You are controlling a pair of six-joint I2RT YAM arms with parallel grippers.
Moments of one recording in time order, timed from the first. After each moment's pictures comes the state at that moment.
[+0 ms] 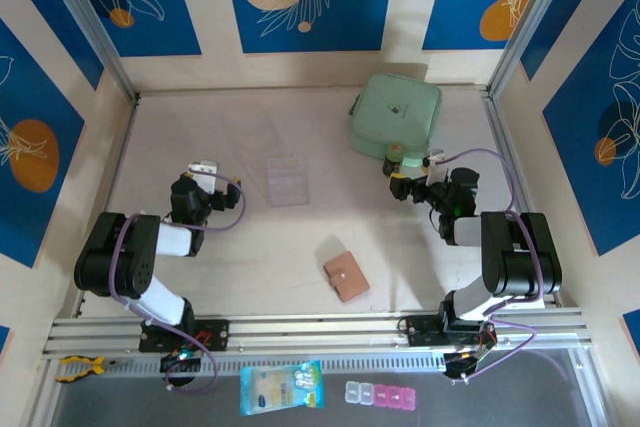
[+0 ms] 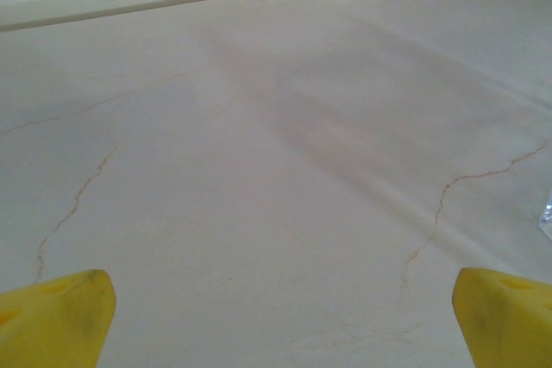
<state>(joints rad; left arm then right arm) -0.08 1.57 0.36 0.86 0.05 0.09 -0.05 1.52 0.39 0.76 -0.49 0.02</state>
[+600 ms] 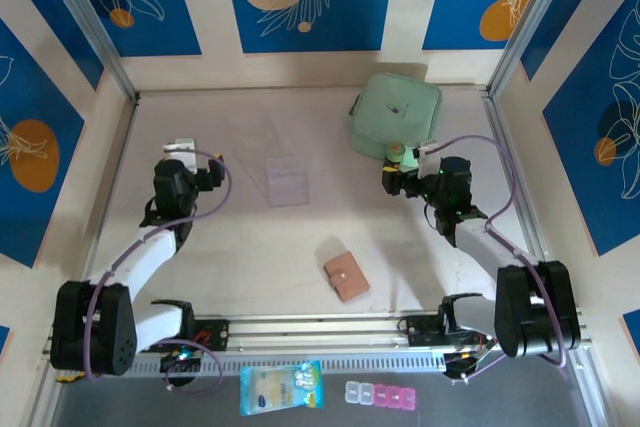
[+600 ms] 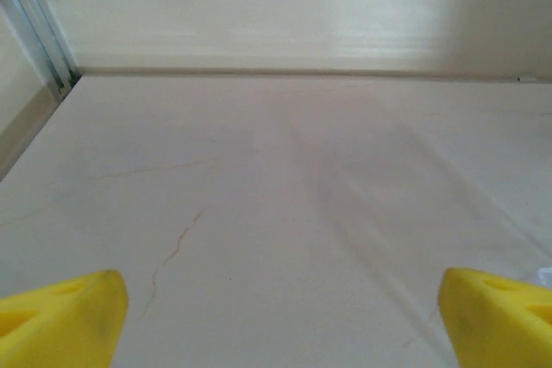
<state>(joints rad) -0.10 1.15 0.55 0.27 -0.11 -0.09 0.13 1.20 0.52 0.26 -0.29 0.02</state>
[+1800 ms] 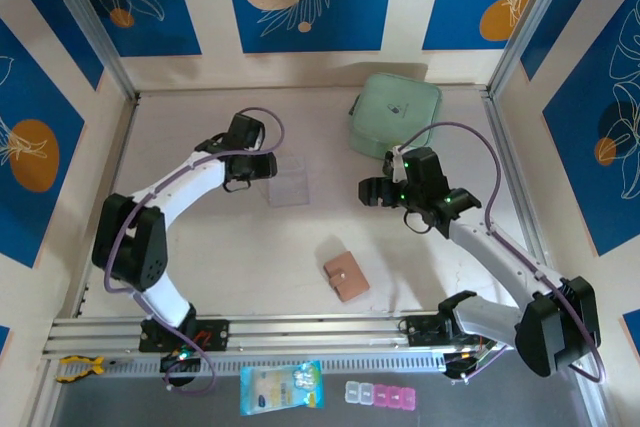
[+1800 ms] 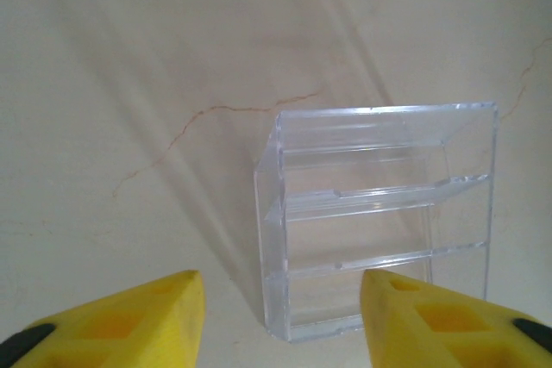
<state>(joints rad) -0.42 1.69 1.26 -0.59 -0.03 -0.48 0.42 1.11 0.80 -0.43 -0.13 0.33</state>
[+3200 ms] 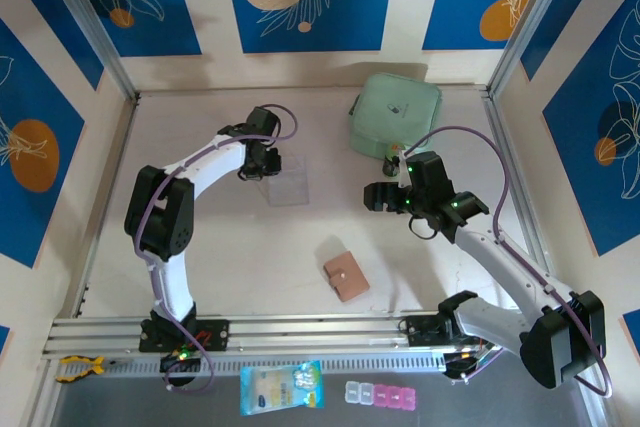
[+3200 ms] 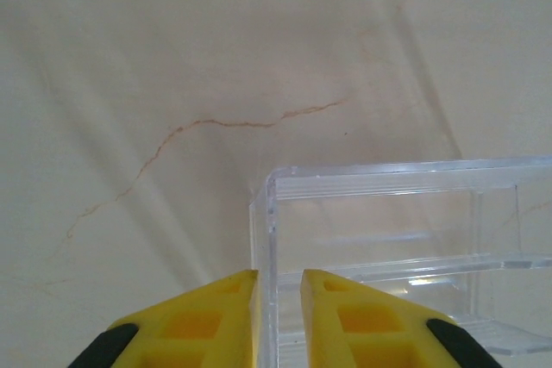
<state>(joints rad) -0.43 1.92 1.45 -0.70 -0.05 -0.49 0.43 1.06 0.81 -0.55 -0.10 0.37</state>
